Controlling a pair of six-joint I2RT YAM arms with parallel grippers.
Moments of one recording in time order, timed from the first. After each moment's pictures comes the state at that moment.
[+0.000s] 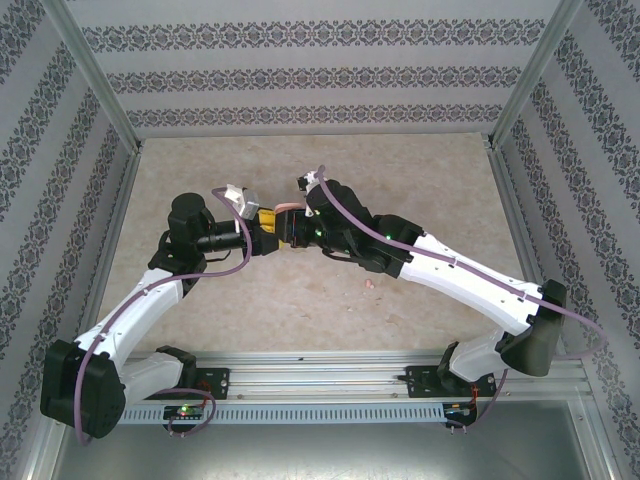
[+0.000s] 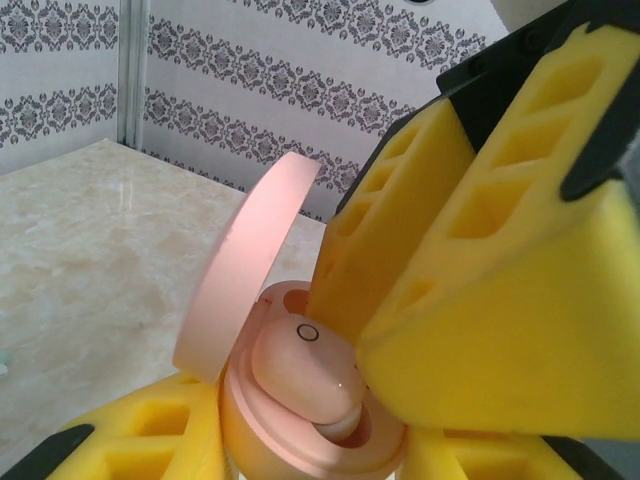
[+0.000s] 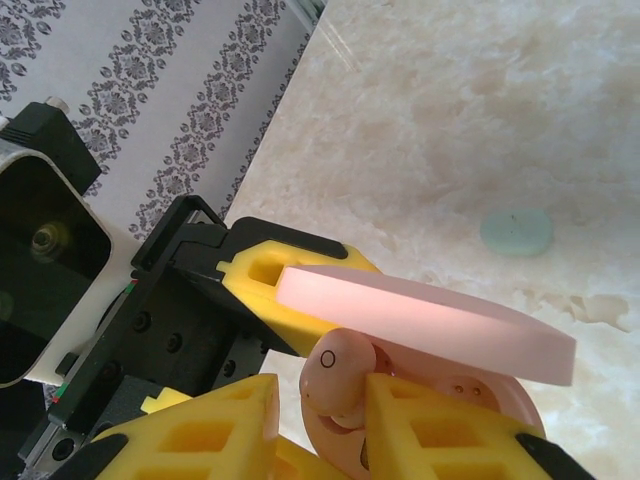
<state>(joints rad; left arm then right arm) -0.27 1.10 0.72 0.23 1.00 -0.12 0.99 1.44 1.44 -0.54 0.06 0.77</state>
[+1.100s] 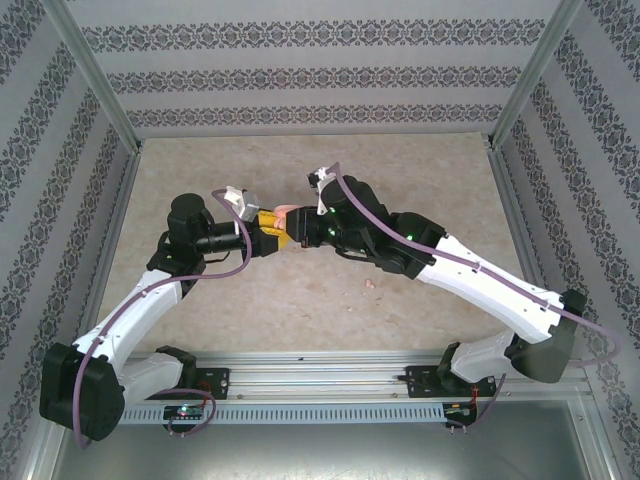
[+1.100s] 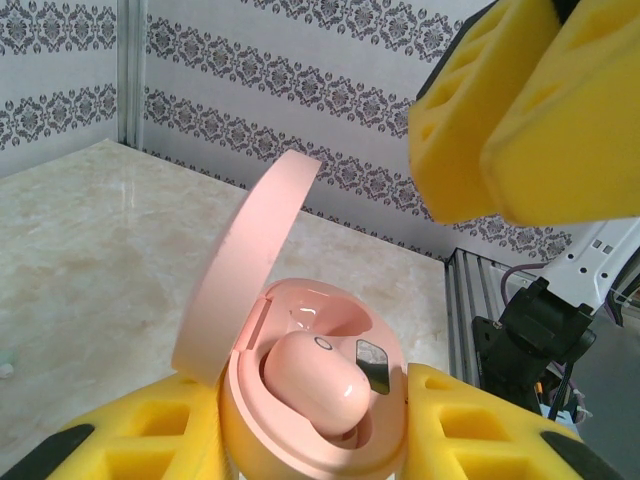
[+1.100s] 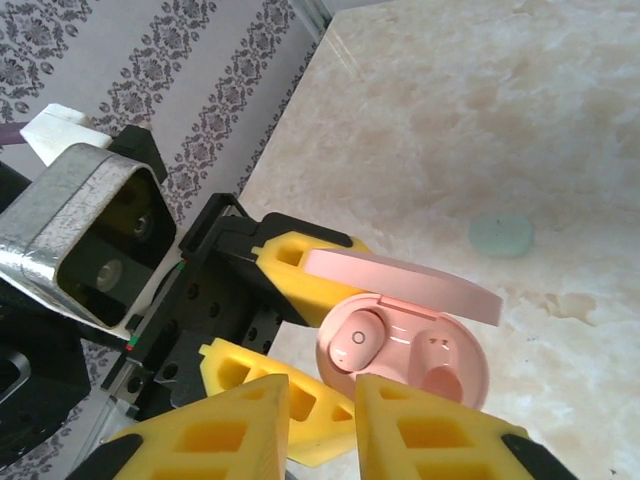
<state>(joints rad) -0.27 1.09 0.72 0.20 1.00 -0.09 1.00 1.39 1.52 -0.65 0.06 0.73</state>
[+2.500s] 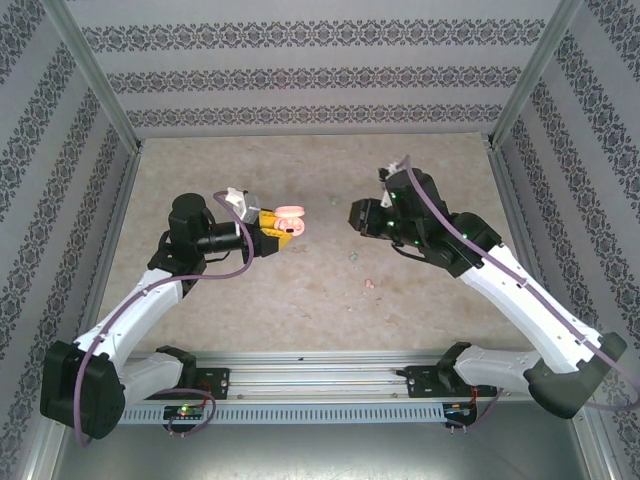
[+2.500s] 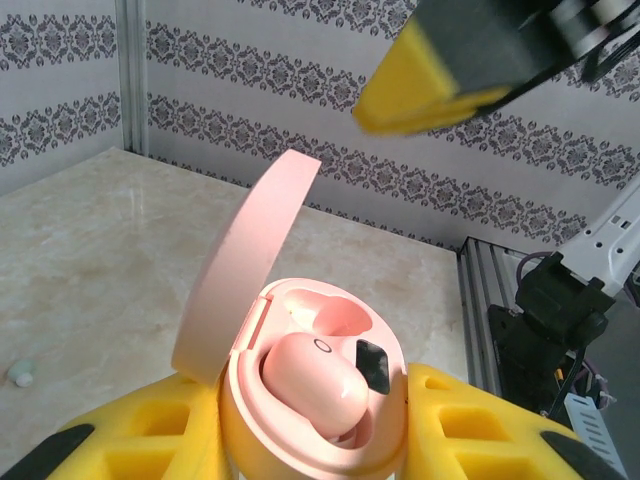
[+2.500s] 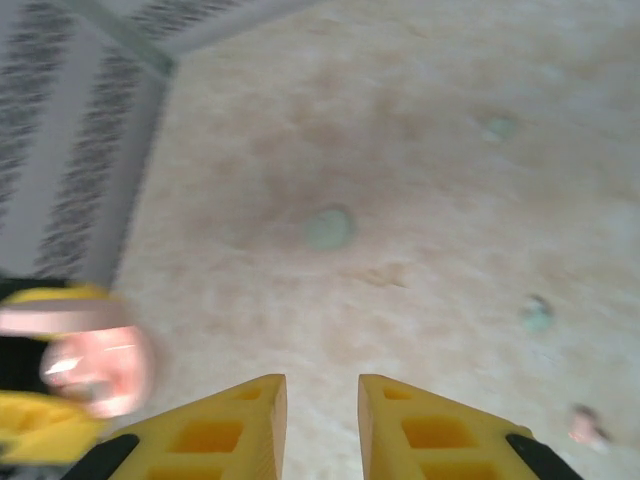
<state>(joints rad) -0.27 1.10 0.72 0.20 1.00 -0.01 0.66 1.16 1.29 -0.81 0.00 0.76</state>
